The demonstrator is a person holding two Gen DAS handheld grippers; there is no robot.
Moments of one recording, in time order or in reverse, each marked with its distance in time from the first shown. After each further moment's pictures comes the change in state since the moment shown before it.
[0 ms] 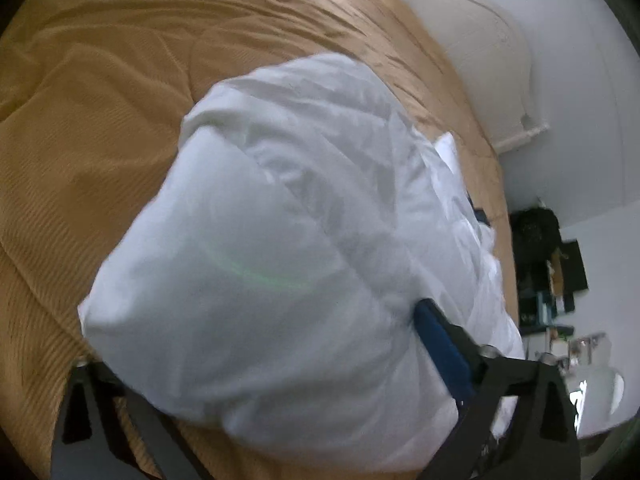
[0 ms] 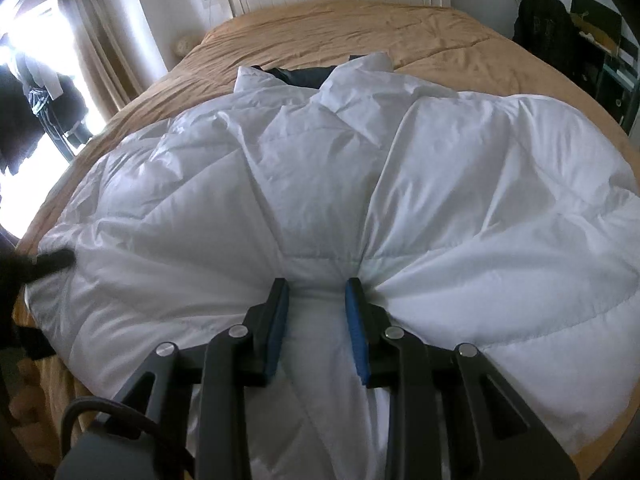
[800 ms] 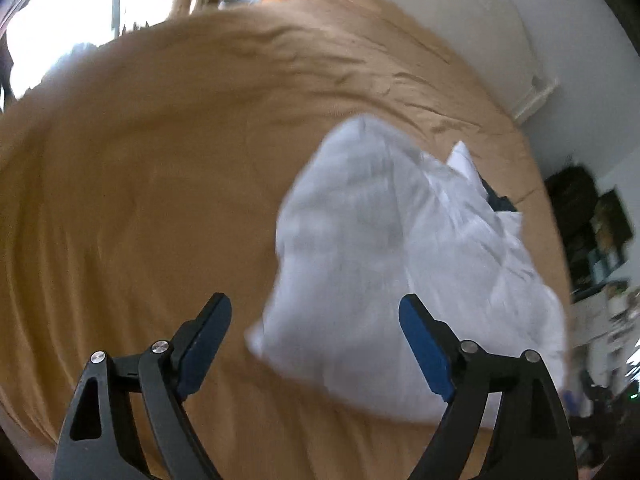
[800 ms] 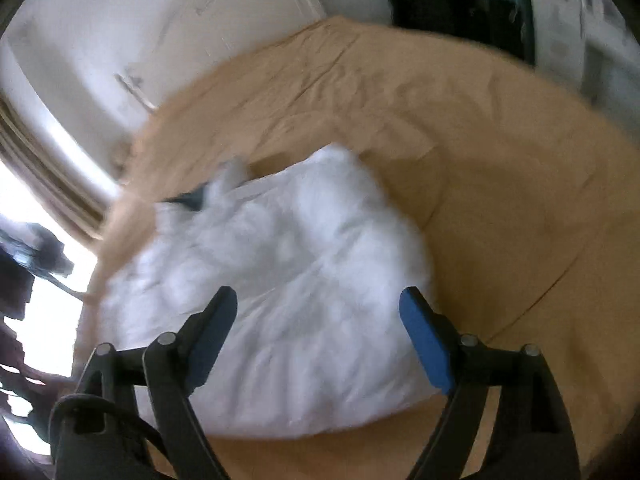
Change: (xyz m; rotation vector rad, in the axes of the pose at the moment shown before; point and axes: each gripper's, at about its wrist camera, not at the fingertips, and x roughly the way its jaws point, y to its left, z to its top) left arm -0.083 0.009 0.011 0.189 -0.028 0.159; right arm -0.125 -0.142 0.006 0.454 -0.114 0.052
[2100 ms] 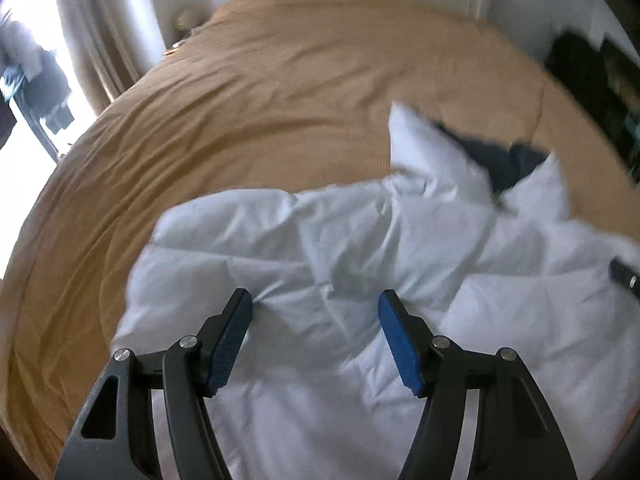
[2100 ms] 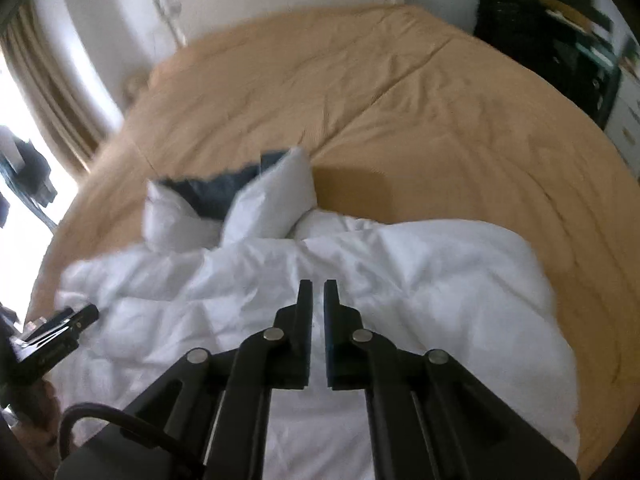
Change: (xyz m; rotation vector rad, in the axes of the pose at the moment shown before) left arm 0.153 -0.173 0.079 0.540 -0.020 0.292; right arm 0.179 0.112 0.076 -0.343 0.123 -0.168
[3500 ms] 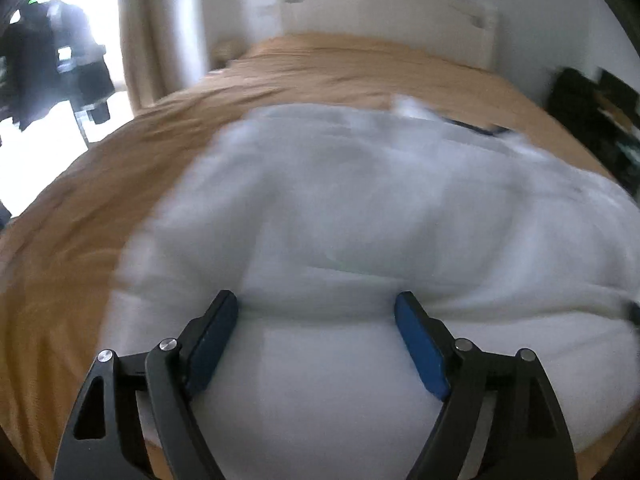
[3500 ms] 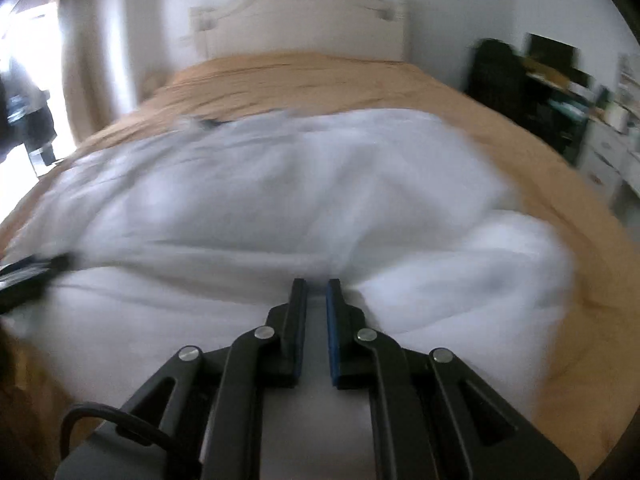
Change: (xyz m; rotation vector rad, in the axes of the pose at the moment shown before) left arm -0.053 0.059 -0.136 -0.146 -0.228 0.036; right arm -0.060 -0.023 -0.168 -0.086 -0.262 -0.120
